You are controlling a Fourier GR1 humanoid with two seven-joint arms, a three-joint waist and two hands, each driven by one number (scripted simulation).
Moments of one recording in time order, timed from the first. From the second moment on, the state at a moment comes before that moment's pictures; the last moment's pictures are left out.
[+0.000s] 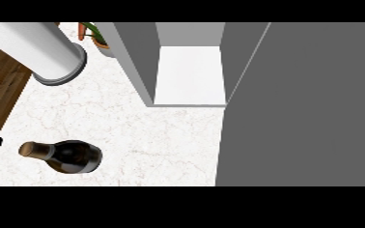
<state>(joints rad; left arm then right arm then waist) 0.45 0.09 0.19 -2.29 0.38 0.05 0.19 0.00 -0.12 0.13 -2.49 -0.09 0.05 0.57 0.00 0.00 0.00</state>
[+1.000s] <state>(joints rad) 0.40 0.06 0.34 -1.85 0.40 -0.17 -0.12 -0.03 -0.11 0.10 -2.49 -0.09 0.07 0.60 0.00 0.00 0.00</state>
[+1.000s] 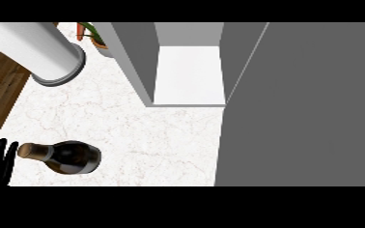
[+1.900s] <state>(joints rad) 0.28 0.04 0.33 -1.54 0.31 -0.25 -0.31 -0.06 -0.10 0.10 -2.50 -0.08 0.07 0.63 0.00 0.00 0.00</state>
